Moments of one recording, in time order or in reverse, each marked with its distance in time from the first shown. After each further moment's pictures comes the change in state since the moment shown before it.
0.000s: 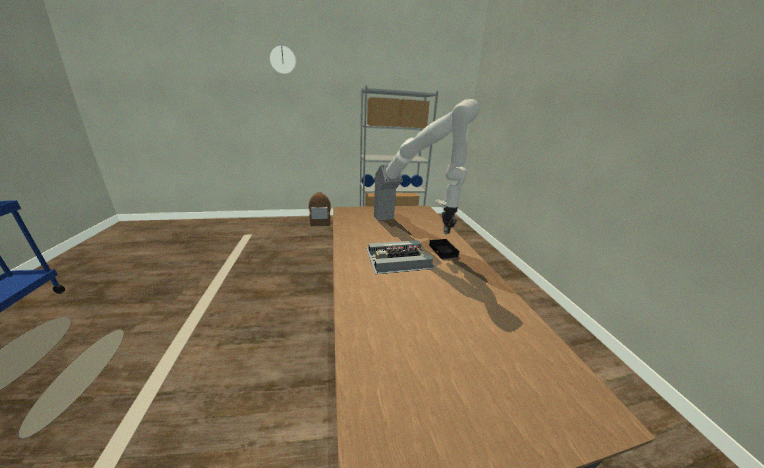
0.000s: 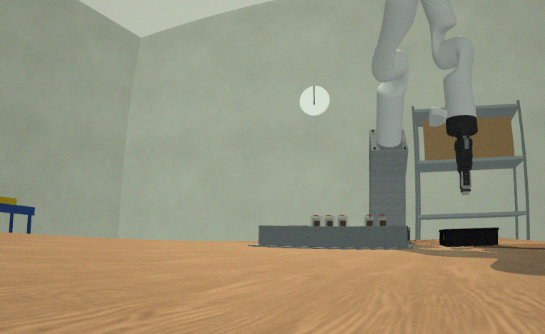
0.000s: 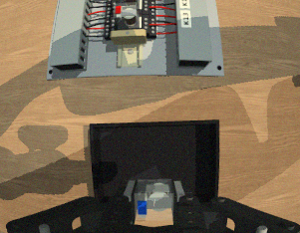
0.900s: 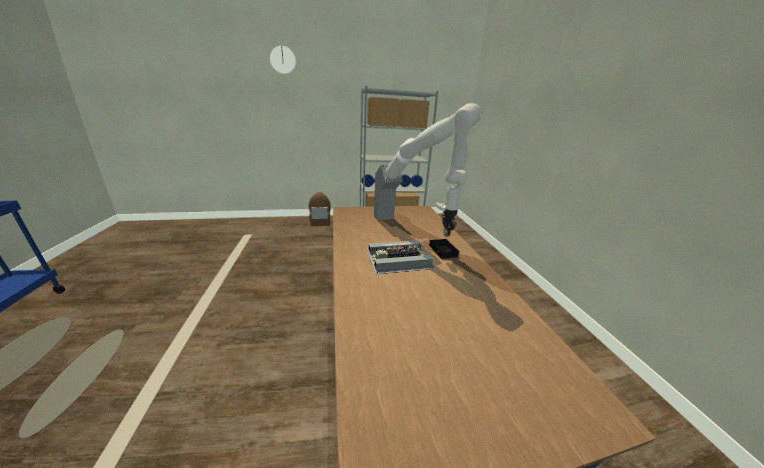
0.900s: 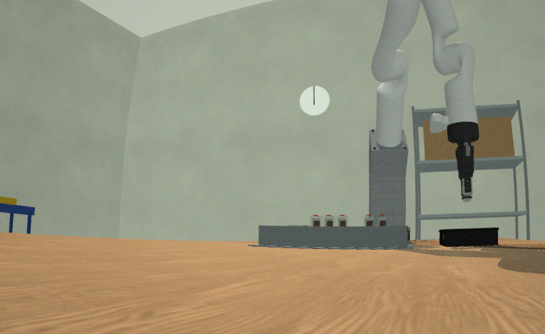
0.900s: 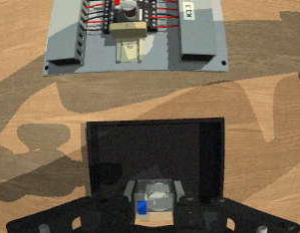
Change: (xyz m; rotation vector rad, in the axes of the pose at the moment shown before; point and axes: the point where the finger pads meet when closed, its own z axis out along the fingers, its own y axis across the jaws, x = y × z) arm -0.002 -0.001 0.016 0.003 -0.005 0.000
